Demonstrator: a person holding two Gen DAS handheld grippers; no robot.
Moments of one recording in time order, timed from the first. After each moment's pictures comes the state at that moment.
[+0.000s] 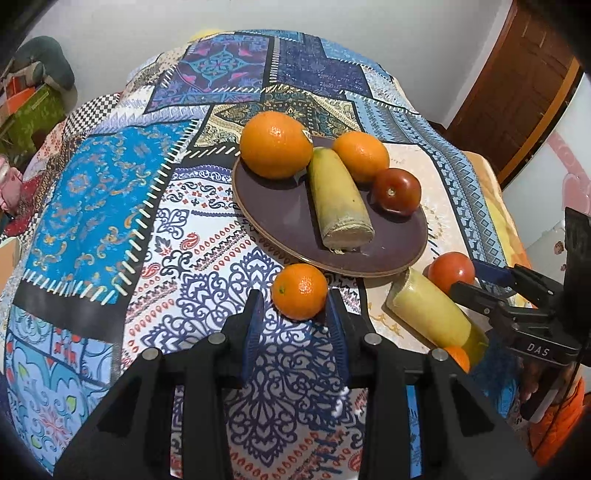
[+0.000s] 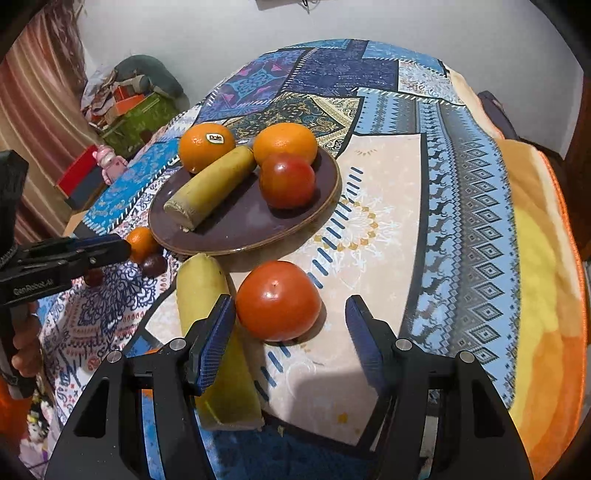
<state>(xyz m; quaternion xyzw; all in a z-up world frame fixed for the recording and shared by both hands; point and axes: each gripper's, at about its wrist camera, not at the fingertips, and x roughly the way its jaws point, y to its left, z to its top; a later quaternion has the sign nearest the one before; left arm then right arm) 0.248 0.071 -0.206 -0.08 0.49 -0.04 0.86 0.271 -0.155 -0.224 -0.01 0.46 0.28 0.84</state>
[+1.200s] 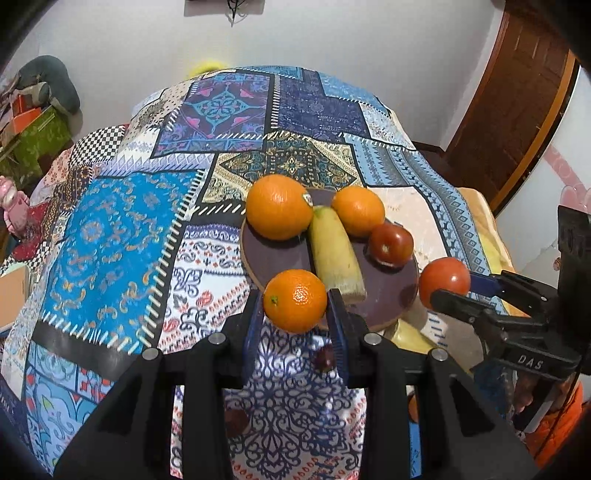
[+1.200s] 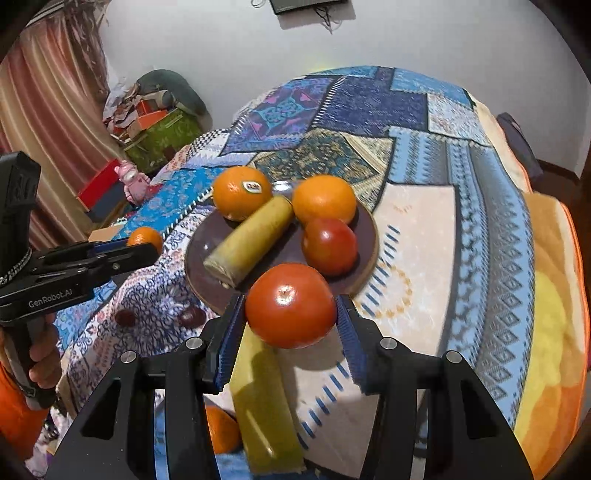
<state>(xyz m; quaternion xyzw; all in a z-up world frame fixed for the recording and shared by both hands) 0.264 0.078 -0.166 -0.07 0.44 -0.04 0.89 0.282 -0.128 -0.192 -0.01 0.42 0.32 0.85</state>
